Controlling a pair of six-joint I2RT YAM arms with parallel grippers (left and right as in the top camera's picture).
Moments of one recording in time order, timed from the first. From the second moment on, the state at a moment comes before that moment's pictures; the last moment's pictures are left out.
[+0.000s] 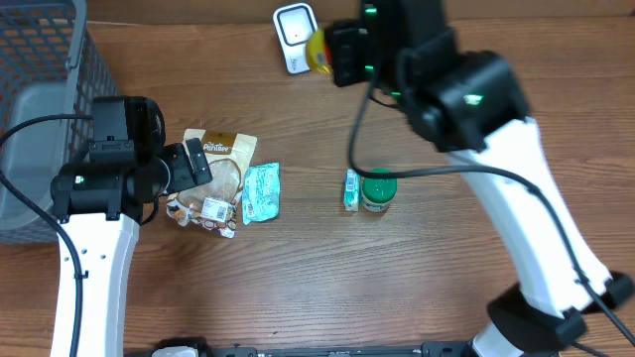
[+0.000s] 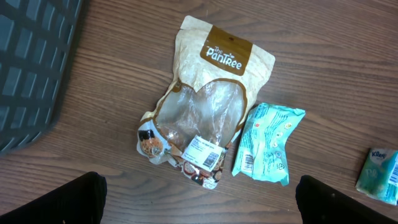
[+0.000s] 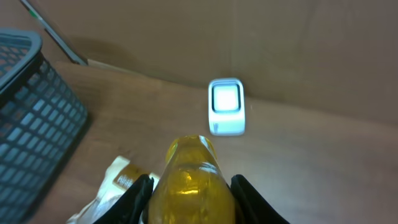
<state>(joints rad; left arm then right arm) 0.03 1.28 1.30 -1.10 -0.03 -0.27 0.60 1.80 2.25 -1.01 0.15 0.25</state>
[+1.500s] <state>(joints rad) 0.03 1.28 1.30 -1.10 -0.03 -0.27 0.51 2.36 2.23 -0.22 0.24 -0.52</state>
